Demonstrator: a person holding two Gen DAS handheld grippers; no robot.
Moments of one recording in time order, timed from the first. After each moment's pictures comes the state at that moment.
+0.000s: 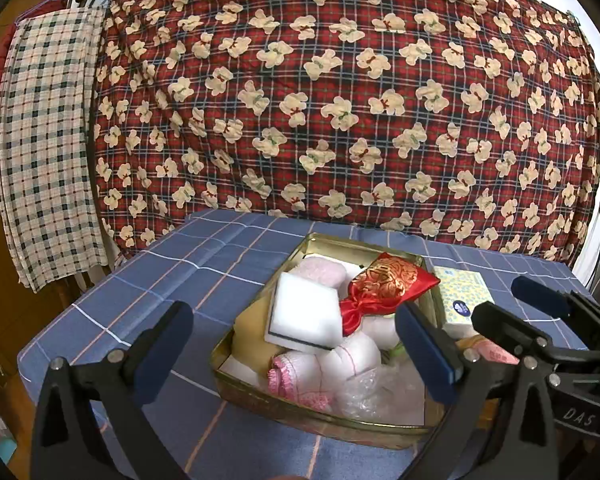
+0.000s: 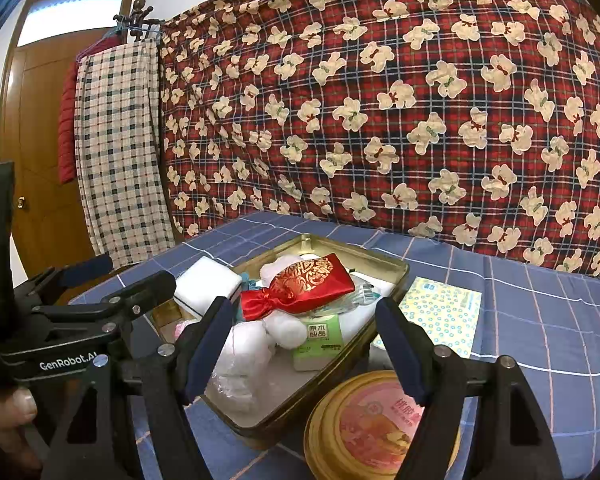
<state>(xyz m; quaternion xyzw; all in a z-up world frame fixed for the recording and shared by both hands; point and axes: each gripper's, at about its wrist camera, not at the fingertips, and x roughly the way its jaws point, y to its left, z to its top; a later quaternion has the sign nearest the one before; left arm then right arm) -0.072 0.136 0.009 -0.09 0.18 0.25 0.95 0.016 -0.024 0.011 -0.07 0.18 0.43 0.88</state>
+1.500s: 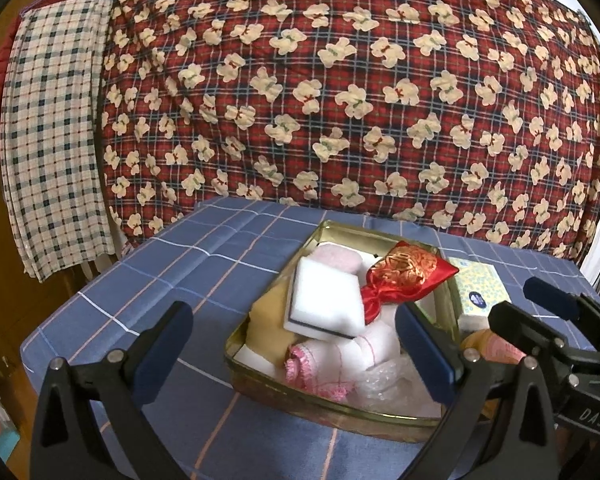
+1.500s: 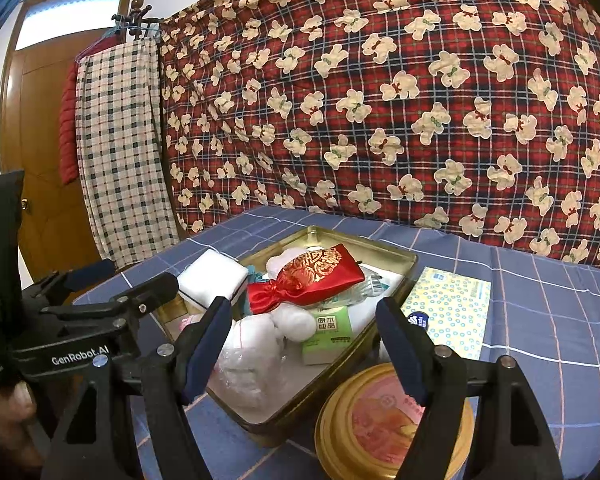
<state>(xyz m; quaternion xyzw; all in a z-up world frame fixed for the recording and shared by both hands) -0.072 0.147 -0.002 -0.10 0.20 0.26 0.94 0.011 -0.018 0.005 -0.07 0.19 0.43 0.88</state>
